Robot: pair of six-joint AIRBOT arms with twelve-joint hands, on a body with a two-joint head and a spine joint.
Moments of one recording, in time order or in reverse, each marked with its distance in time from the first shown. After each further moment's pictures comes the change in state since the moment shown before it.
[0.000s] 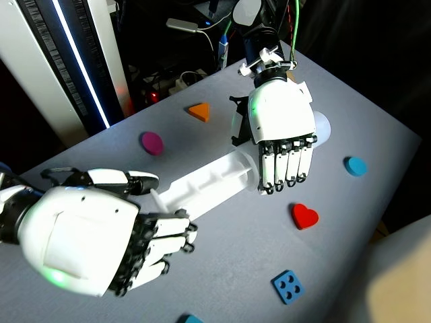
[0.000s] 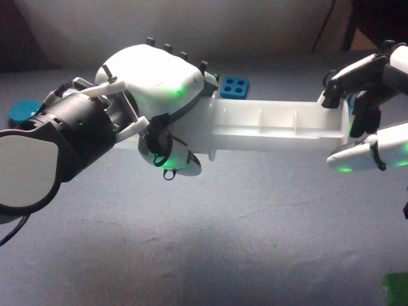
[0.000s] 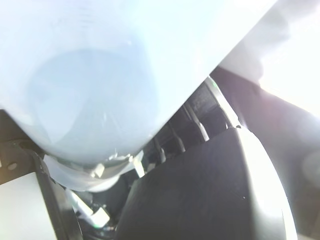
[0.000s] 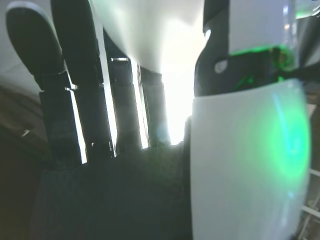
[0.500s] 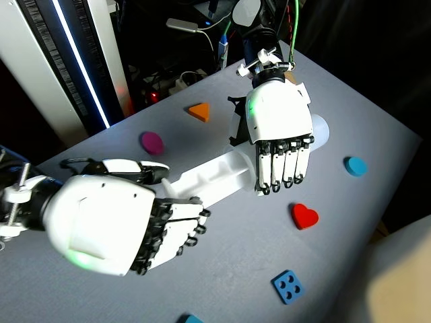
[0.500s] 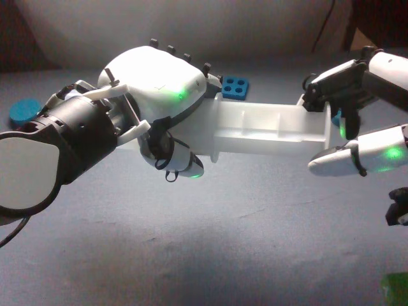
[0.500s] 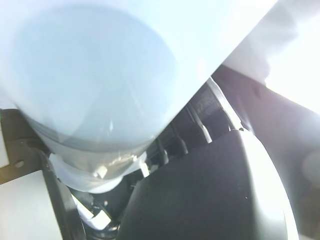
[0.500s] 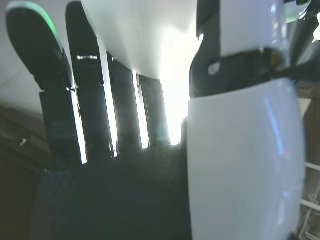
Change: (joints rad) left arm 0.006 0.000 0.000 0.008 -0.014 -0.003; right arm 0.010 -0.035 -0.001 -0.014 -0.002 0.006
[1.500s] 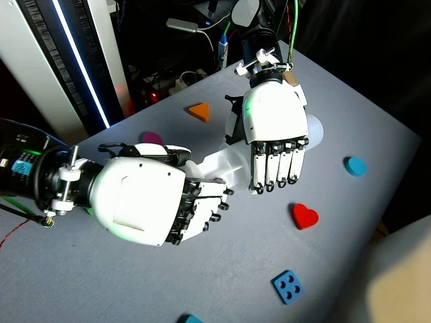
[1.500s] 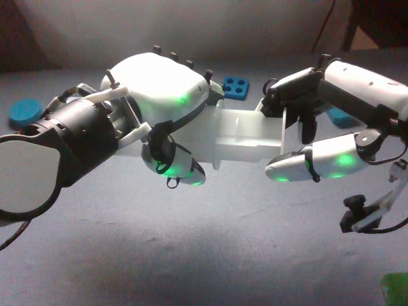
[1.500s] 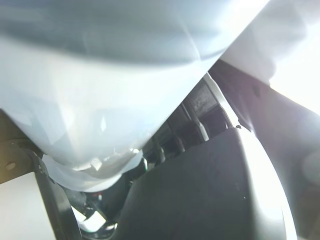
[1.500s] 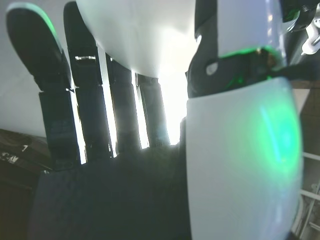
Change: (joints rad) left arm 0.002 0.000 -0.003 0.026 -0.014 -0.053; right arm 0.037 -0.119 0.005 0.053 0.014 -0.055
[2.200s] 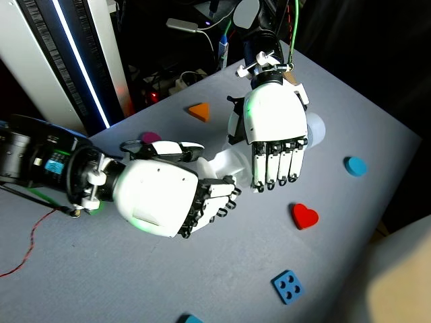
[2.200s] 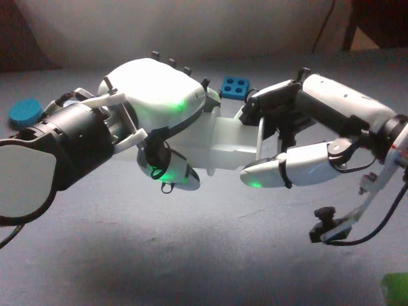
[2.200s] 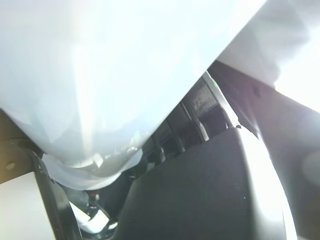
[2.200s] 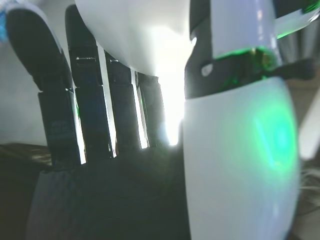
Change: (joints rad) left arm 0.010 0.007 0.002 0.033 -0.019 -0.025; right arm -0.007 -0.085 0.010 0.068 0.030 0.011
